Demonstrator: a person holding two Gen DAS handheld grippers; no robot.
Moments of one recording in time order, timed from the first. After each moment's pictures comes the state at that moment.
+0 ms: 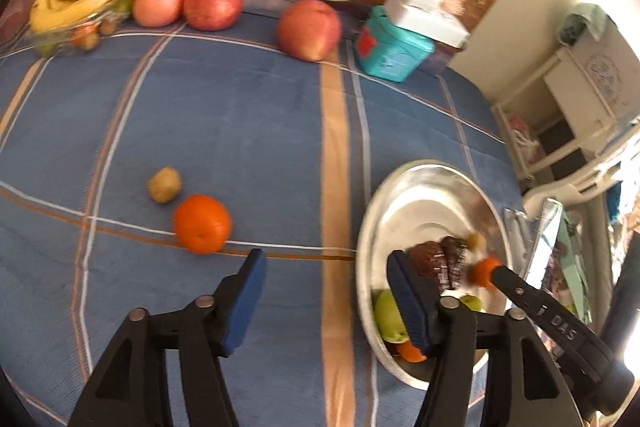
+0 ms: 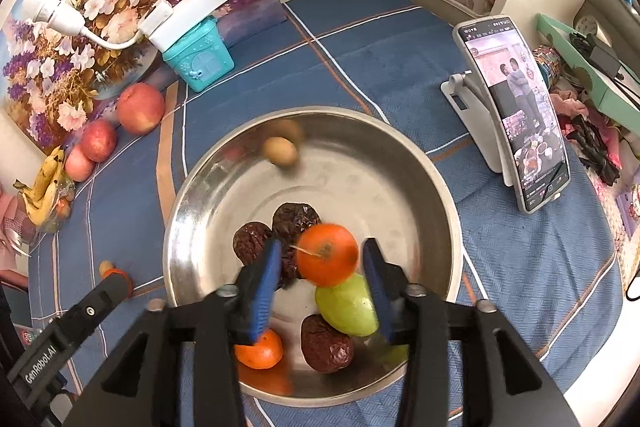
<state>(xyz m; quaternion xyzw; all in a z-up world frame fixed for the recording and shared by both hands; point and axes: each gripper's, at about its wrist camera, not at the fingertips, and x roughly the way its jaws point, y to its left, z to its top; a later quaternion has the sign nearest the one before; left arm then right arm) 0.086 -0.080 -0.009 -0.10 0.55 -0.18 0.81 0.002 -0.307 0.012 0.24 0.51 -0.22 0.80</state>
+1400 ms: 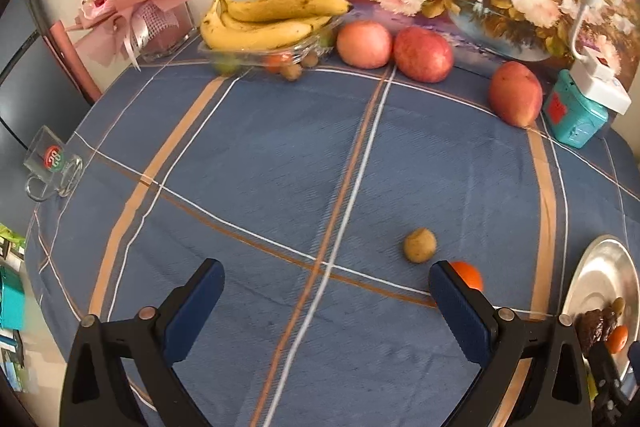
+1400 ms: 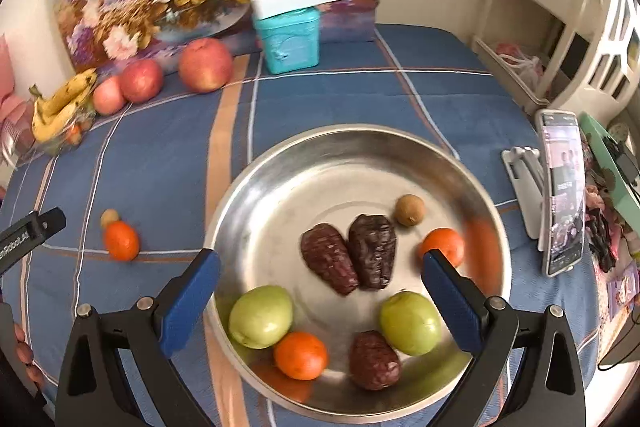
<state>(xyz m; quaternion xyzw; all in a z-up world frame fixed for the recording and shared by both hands) 0.105 0.013 -0.009 -0.02 0.51 0.08 0.85 0.036 -0.240 0.013 0.09 0.51 -0.15 0.84</state>
